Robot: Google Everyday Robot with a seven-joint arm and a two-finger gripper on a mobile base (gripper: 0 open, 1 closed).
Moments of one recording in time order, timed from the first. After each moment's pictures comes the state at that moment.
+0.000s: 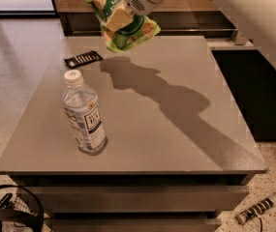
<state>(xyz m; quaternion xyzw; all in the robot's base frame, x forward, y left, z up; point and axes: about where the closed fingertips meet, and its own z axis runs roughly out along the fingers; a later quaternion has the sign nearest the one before) 0.712 0.033 1.007 -0.54 0.71 0.03 0.46</state>
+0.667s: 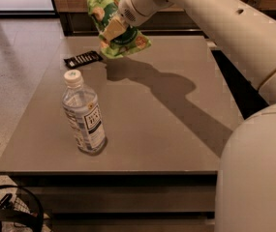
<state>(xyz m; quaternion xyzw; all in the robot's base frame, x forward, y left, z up) 0.764 0.054 0.950 -0.50 0.75 0.08 0.43</state>
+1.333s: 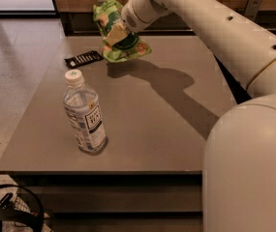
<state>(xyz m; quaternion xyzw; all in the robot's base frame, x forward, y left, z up) 0.785 0.047 0.921 -0.47 0.77 0.10 0.41</state>
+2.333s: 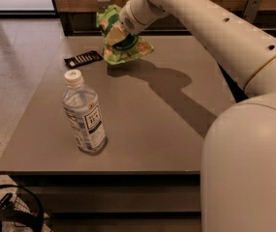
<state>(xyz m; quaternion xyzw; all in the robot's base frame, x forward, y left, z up) 0.786 0.054 0.913 -0.48 0.77 0.10 0.40</state>
